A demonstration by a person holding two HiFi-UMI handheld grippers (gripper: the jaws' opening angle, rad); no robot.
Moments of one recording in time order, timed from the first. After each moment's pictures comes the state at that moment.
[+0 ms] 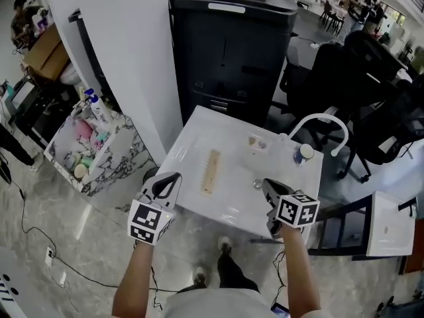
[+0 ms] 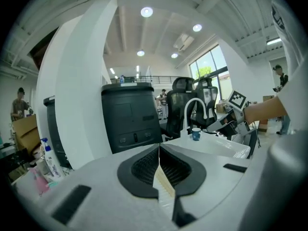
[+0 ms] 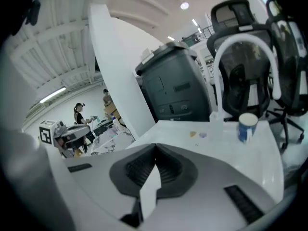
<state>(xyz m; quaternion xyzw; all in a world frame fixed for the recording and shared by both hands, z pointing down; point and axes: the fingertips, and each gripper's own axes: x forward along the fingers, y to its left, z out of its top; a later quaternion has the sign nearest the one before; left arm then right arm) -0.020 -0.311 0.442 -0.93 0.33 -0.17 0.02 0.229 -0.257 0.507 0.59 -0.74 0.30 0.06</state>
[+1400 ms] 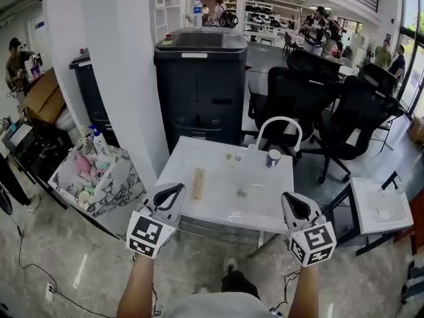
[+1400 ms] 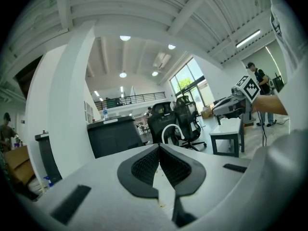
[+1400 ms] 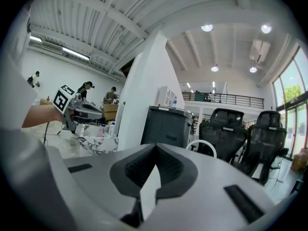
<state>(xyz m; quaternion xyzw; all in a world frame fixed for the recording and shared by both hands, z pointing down) -0.018 -0.155 0.317 -0.95 0.26 -0.10 0.13 0.209 -0.028 0.315 0.69 -0.71 -0.03 0.13</state>
